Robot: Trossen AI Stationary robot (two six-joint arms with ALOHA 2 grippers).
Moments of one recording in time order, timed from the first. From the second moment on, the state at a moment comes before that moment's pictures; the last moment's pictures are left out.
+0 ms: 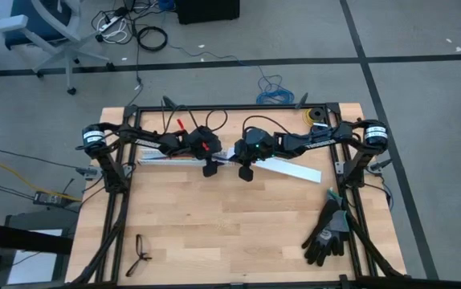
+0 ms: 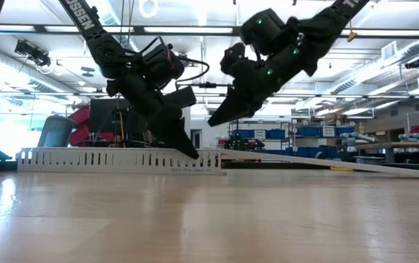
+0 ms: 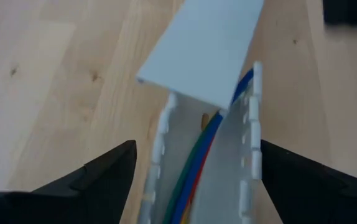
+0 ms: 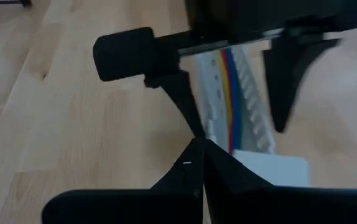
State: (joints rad) left arm 0.33 1.72 0.81 0.15 0.12 0.15; right arm -0.17 1.72 0.97 0.16 -0.12 0.00
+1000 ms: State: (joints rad) left arm 0.33 1.60 0.67 0.30 0.19 0.17; right arm -0.25 1.61 0.94 -0.05 -0.17 0.00
